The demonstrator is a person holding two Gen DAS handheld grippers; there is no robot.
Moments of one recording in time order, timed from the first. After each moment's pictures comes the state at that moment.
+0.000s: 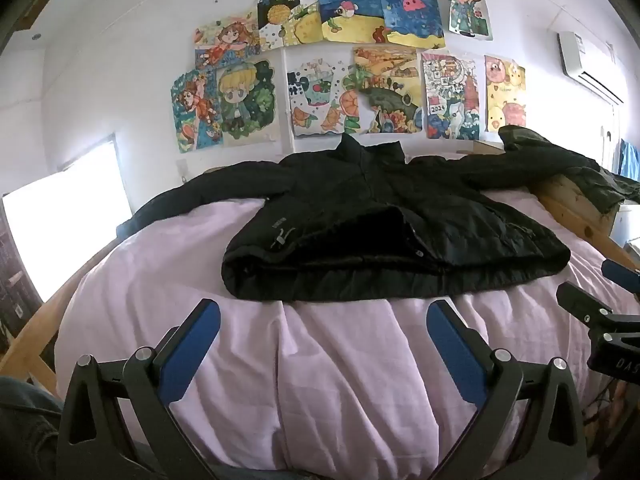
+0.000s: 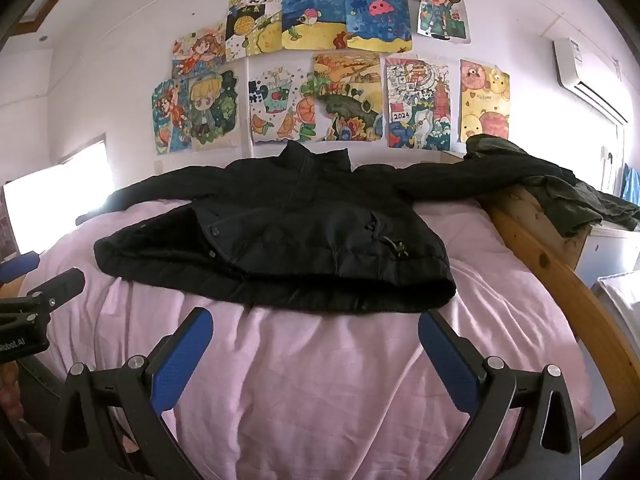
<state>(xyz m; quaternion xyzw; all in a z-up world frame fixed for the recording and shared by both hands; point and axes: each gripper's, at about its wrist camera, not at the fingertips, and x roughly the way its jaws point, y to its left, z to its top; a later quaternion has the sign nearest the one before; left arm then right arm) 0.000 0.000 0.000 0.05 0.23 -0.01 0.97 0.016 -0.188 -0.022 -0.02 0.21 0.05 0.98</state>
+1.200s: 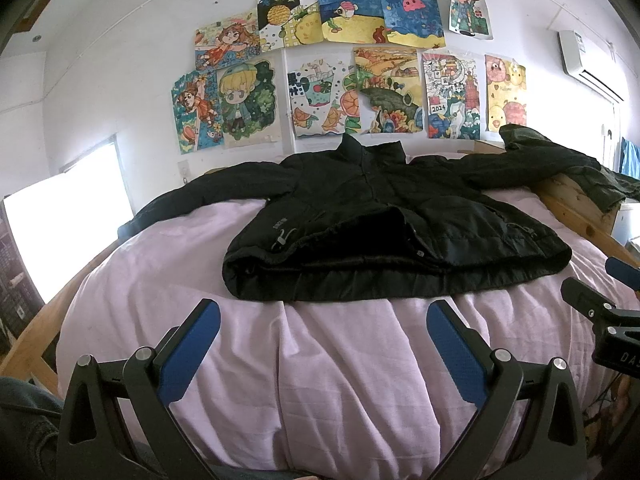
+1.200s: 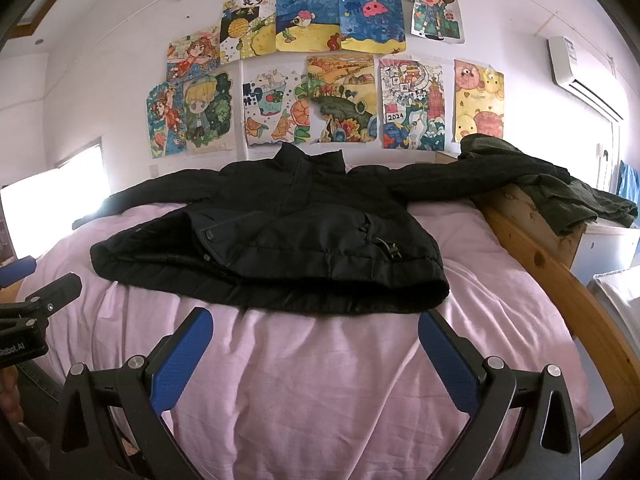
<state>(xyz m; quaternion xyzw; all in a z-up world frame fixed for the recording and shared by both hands) 0.000 0.000 0.000 0.05 0.23 -0.01 0.97 0.014 -0.190 -0.016 -0.01 0.20 0.05 0.98</state>
